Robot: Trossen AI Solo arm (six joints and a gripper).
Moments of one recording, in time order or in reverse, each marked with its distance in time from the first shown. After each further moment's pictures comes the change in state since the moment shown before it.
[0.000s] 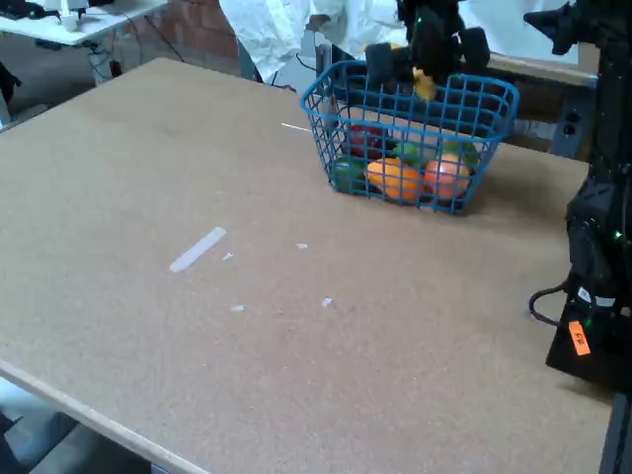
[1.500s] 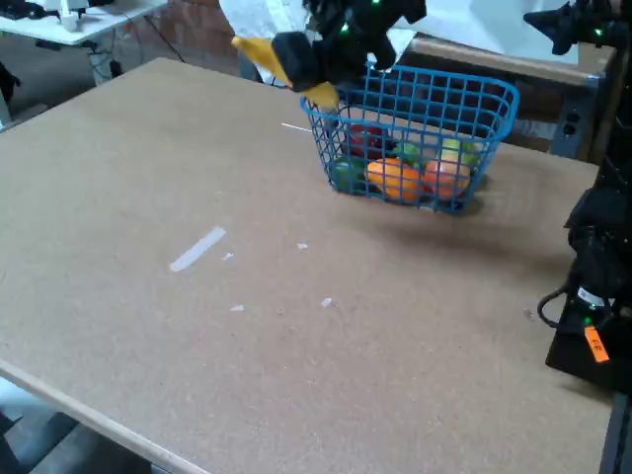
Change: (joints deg) arm 25.6 -9.1 0.0 -3.3 -18.6 -0.3
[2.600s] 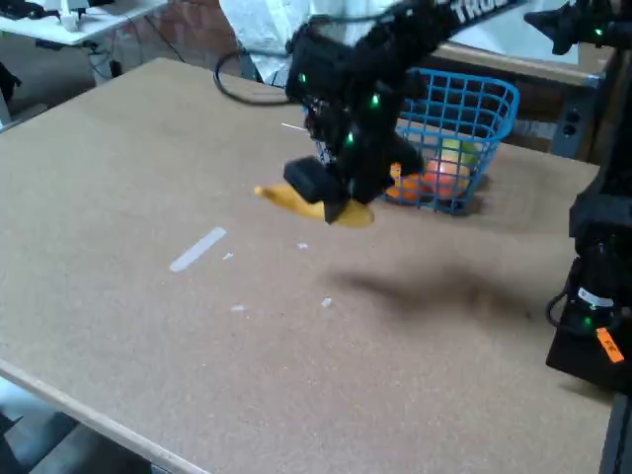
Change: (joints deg) arm 16.9 0.0 -15.6 -10.5 0.5 21.0
